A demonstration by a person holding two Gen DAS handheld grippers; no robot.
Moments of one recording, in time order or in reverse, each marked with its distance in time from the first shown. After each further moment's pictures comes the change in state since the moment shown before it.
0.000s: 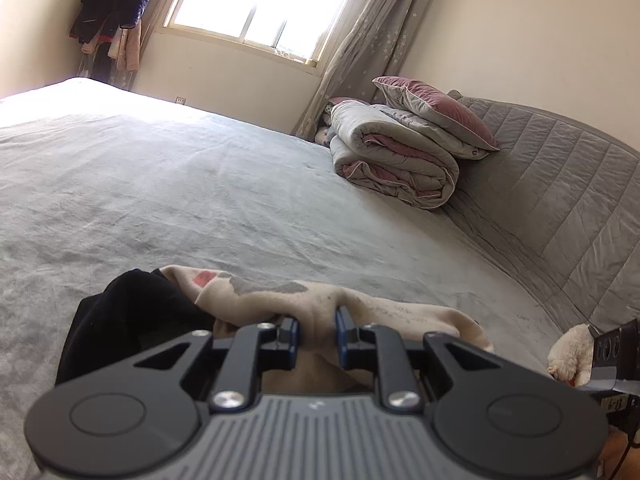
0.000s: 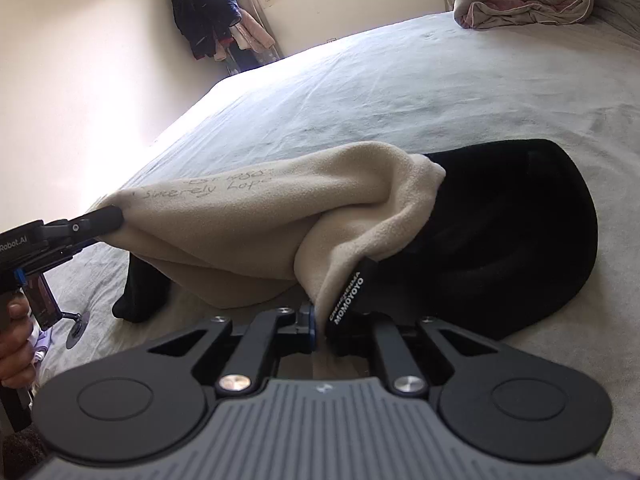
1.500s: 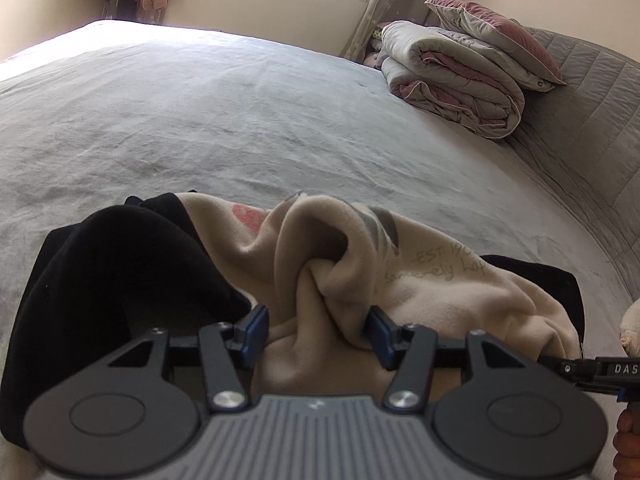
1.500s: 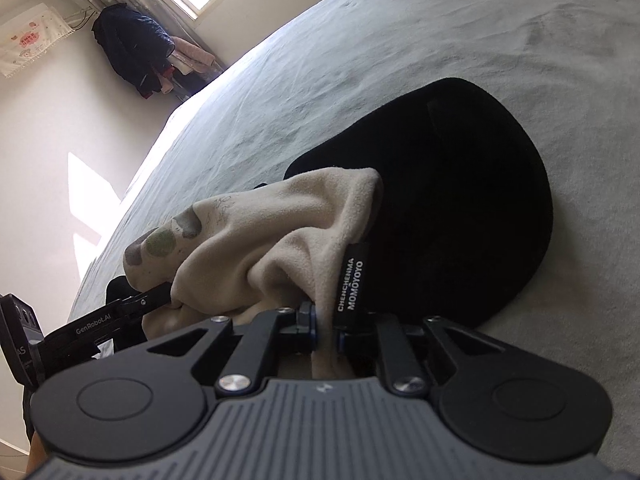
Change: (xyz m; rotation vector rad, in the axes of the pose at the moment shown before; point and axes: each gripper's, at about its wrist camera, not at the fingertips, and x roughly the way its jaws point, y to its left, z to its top) left arm 0.092 0.020 -0.021 -0.020 0.241 0.142; right arm 0.011 -0.057 -0.006 0.278 0.050 -0.034
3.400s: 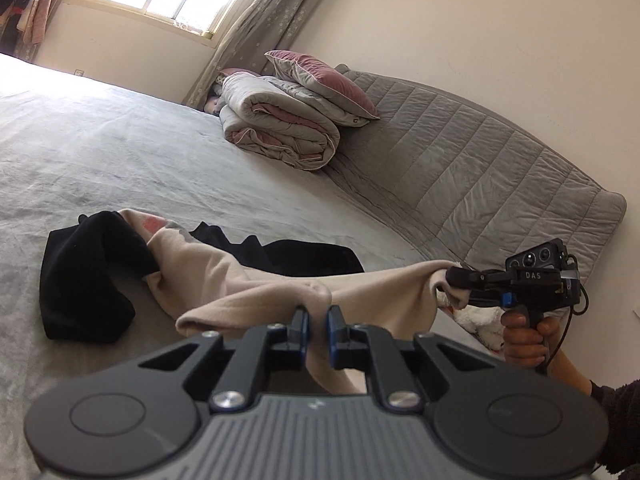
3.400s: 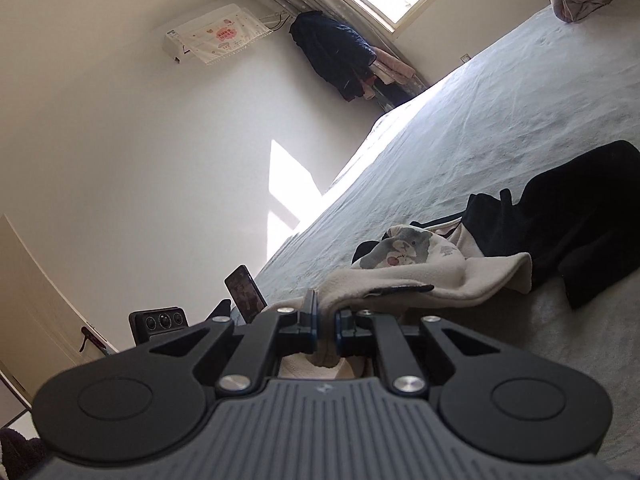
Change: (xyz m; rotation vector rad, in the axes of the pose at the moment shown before) left arm -0.180 0.038 -0.068 0.137 -0.117 -0.511; right arm -0.112 0.066 -0.034 -0.189 -0.019 0.596
